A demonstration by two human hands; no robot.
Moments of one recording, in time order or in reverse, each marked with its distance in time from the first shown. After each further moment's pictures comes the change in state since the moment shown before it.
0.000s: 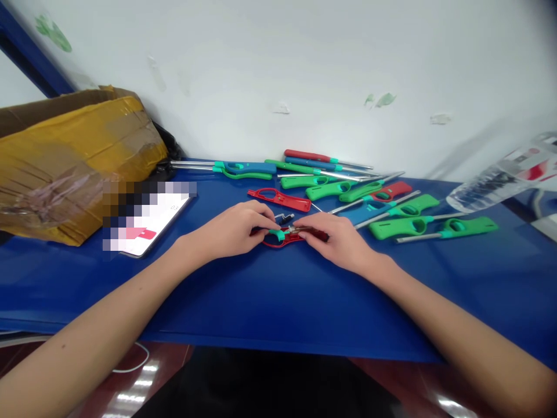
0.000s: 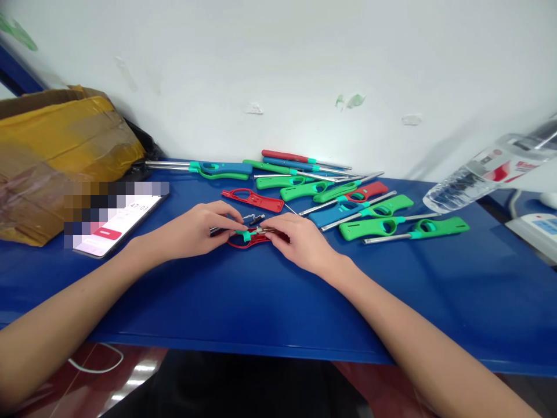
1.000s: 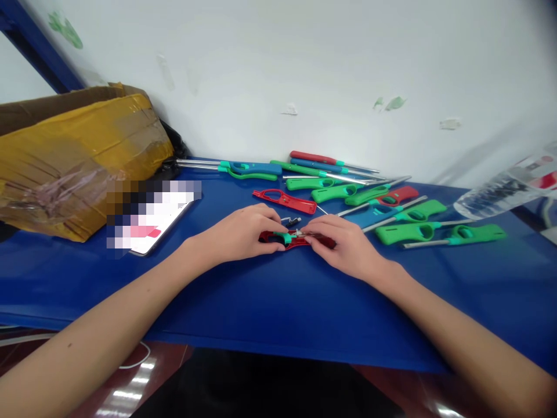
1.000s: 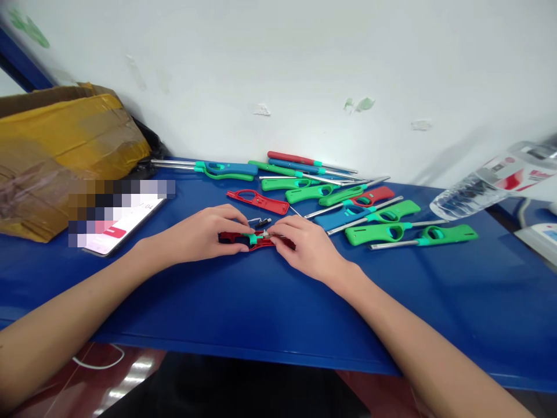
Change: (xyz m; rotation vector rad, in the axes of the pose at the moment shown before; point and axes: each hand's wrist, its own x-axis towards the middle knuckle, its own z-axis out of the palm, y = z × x) left_hand 0.002 0.003 0.005 0.009 -0.029 0.008; right_hand -0.003 -0.002 0.000 -0.103 0.055 -0.101
